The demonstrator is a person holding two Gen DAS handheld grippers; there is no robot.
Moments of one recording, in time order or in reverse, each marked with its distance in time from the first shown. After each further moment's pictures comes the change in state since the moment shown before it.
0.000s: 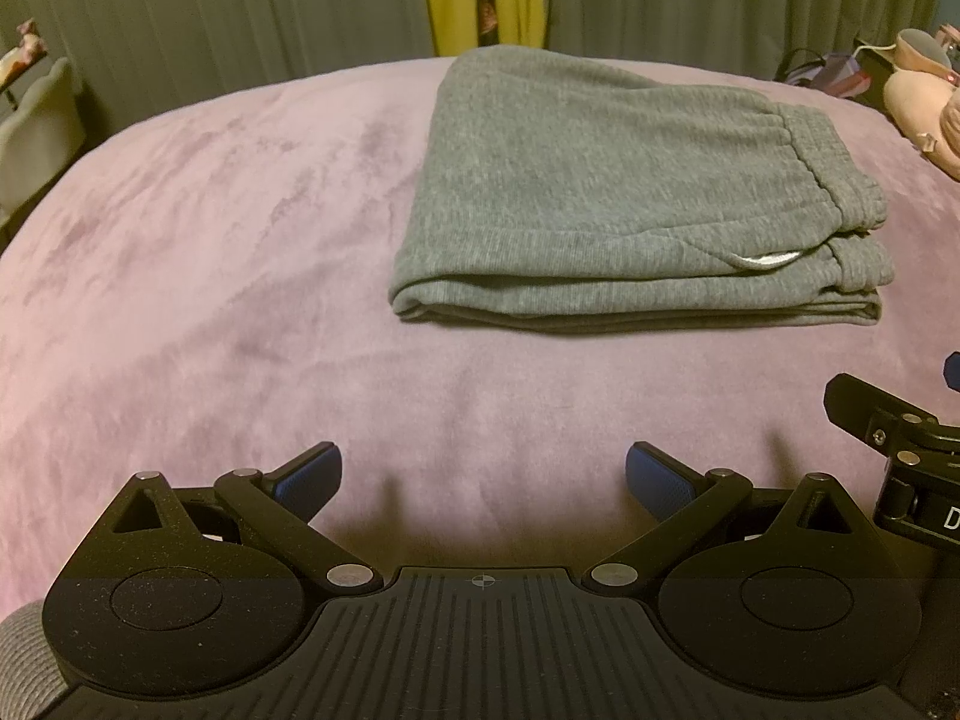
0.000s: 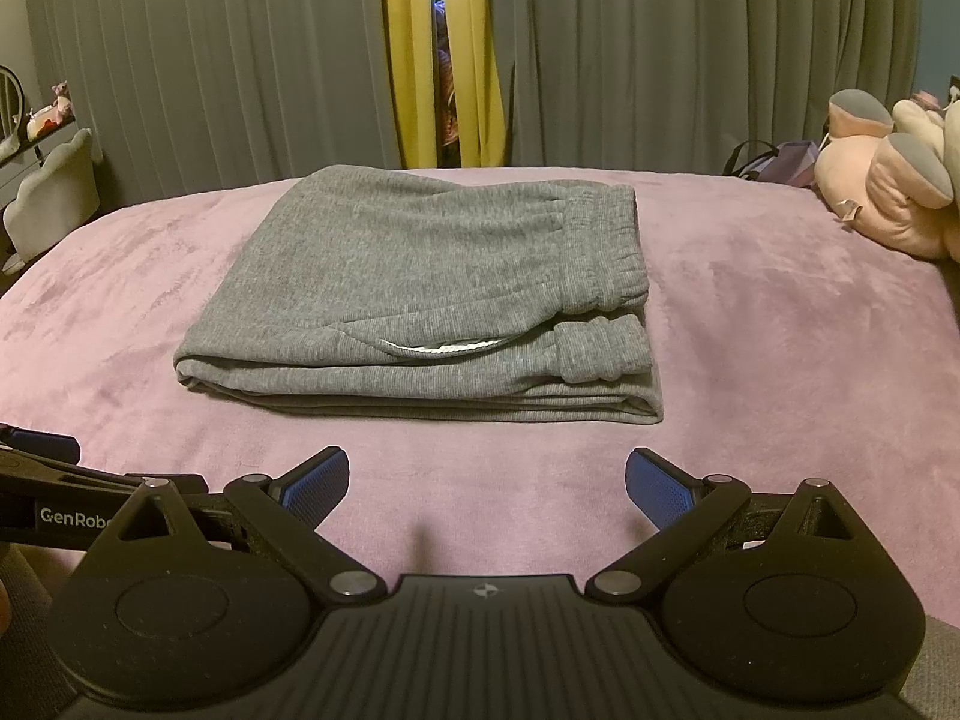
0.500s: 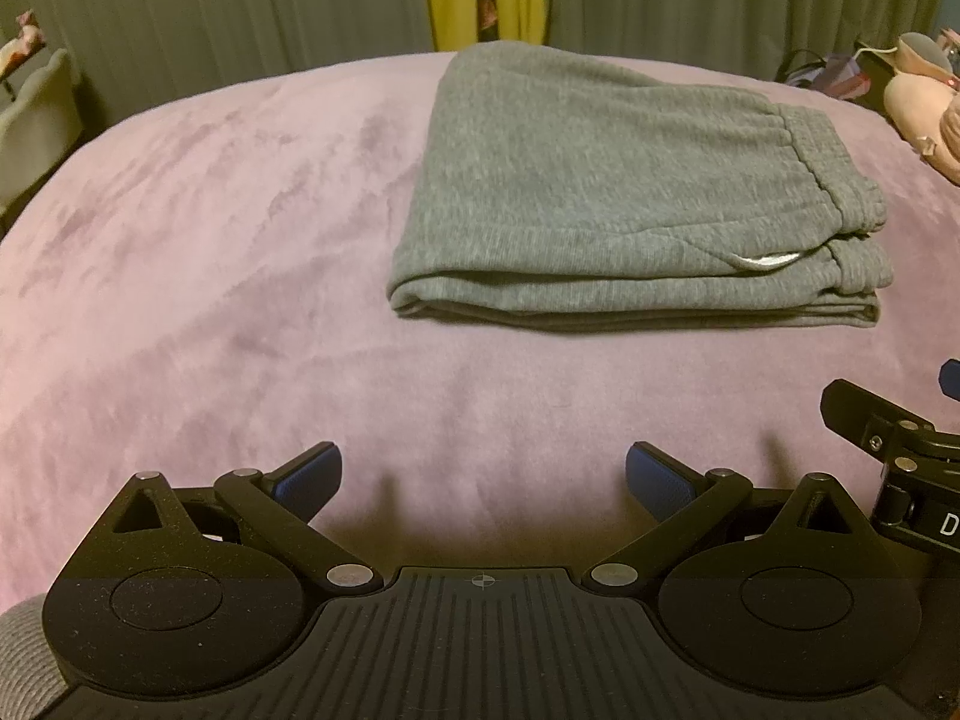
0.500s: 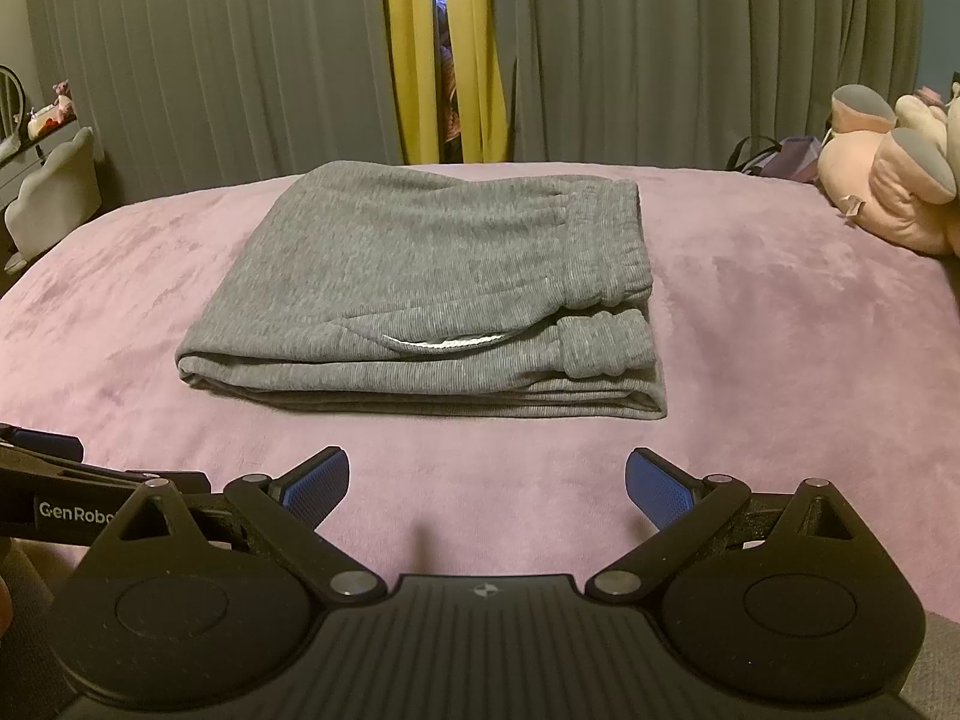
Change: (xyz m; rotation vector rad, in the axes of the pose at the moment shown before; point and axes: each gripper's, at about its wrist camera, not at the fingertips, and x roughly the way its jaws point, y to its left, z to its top) left arm 0.002 0.003 0.001 -0.012 0.011 -0.016; right arm 0.002 0.001 0.000 0.004 0.007 0.005
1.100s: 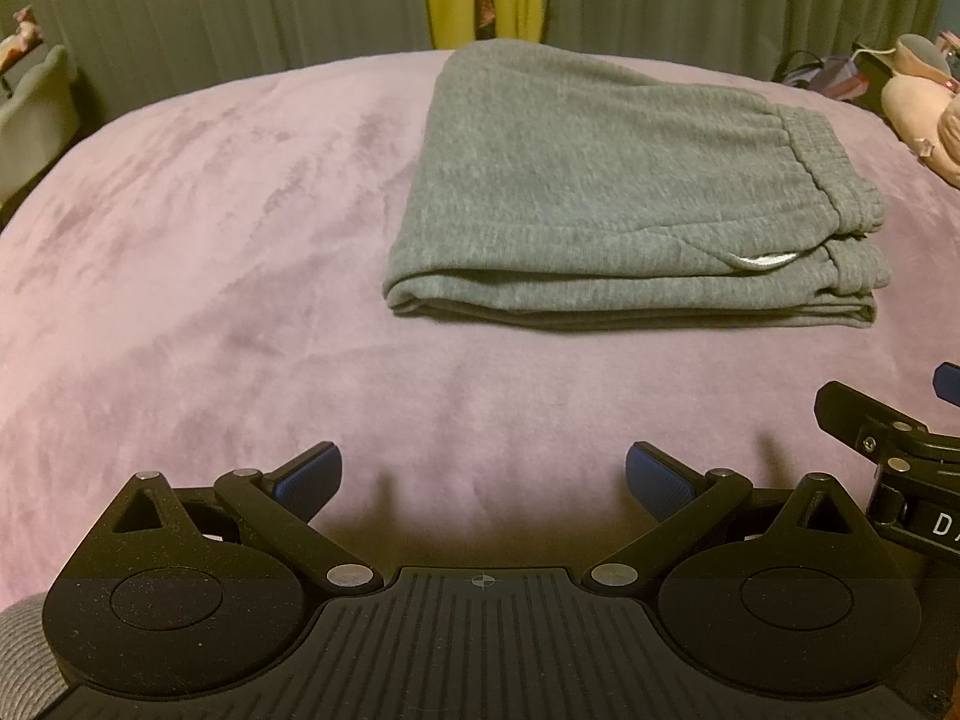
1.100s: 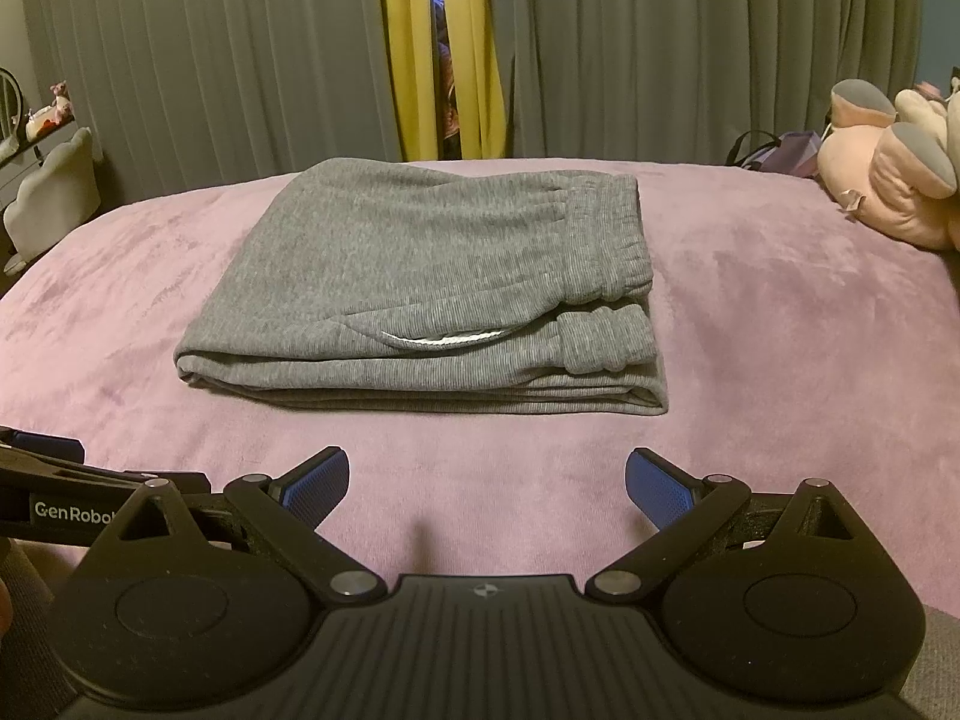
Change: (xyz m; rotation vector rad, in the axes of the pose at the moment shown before) left arm 0.001 0.001 0.000 -0.005 0.003 -0.011; right arm 0.002 -0.002 -0.001 0.002 0.007 0.003
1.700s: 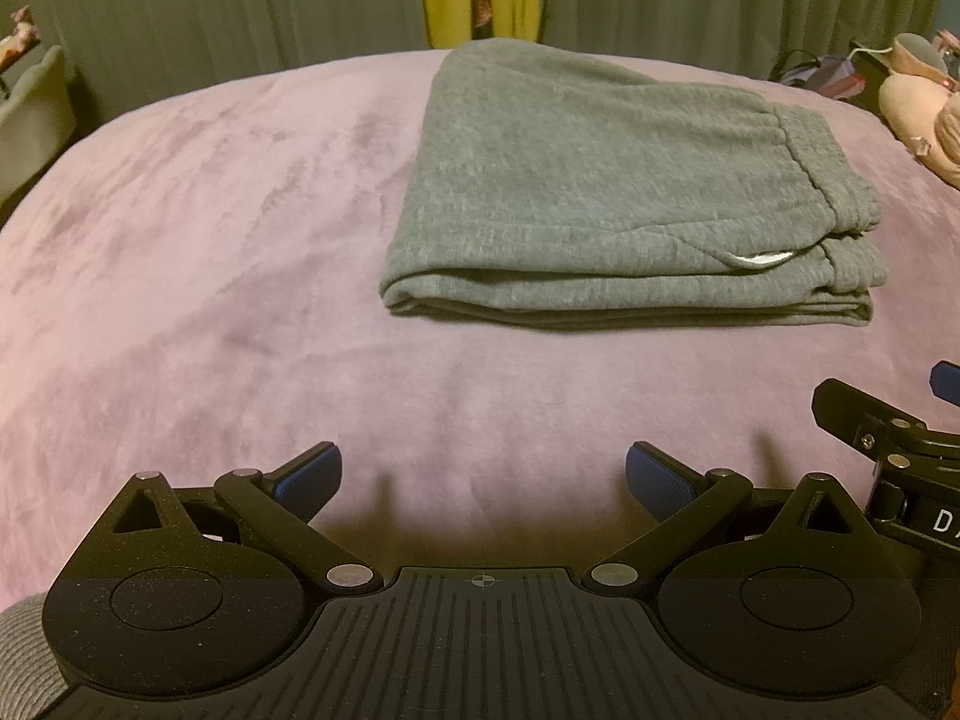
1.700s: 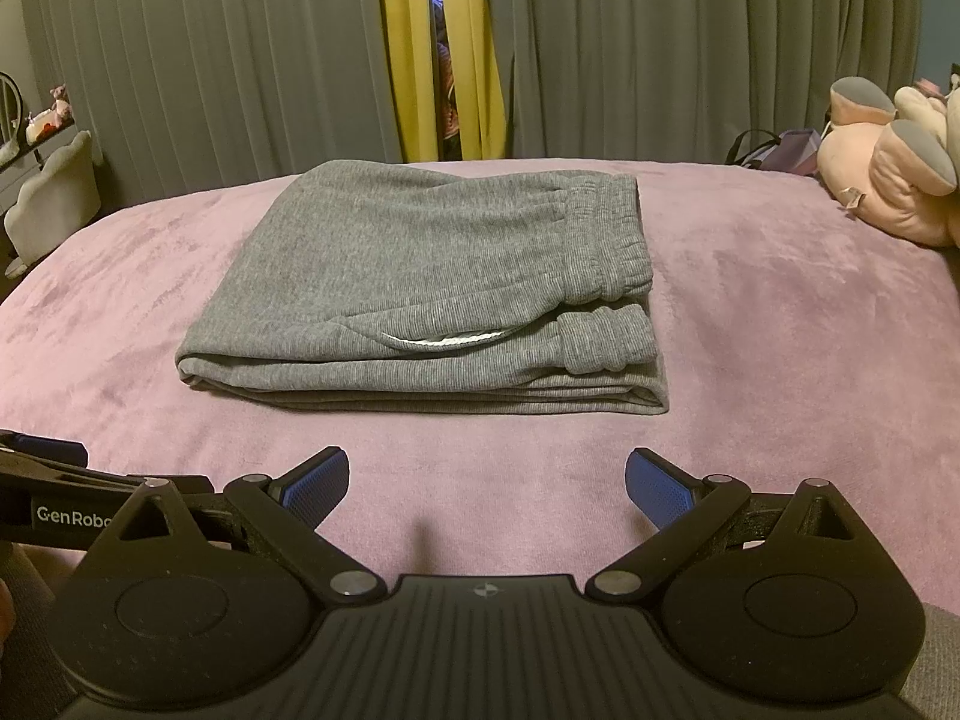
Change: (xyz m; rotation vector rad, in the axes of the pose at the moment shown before) left arm 0.000 -0.002 -0.001 0.002 0.001 -0.004; right arm 0.001 0.000 0.001 0.003 0.000 0.004
